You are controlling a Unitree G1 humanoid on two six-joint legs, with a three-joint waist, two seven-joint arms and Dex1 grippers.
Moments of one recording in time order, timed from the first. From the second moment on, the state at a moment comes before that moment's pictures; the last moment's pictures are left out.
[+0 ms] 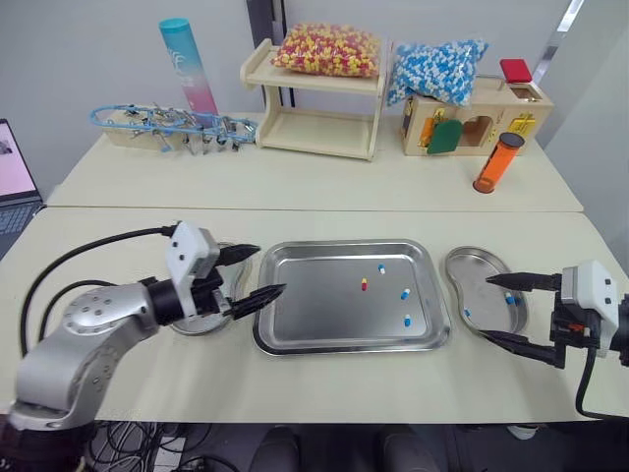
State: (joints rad) left arm -0.15 0.75 0.16 -0.46 -0.64 0.61 -0.80; right arm 0.14 -0.96 -0.40 -0.43 0.54 0.33 1.16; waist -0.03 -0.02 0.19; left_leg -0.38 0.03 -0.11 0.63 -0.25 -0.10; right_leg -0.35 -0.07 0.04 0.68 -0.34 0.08
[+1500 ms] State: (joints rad) left arm -0.57 0.27 -0.36 0.16 -0.17 0.50 -0.78; right arm 0.18 -0.91 -0.34 -0.61 0.59 0.44 1.04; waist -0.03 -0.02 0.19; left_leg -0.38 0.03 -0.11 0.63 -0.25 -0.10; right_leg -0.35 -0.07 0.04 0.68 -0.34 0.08
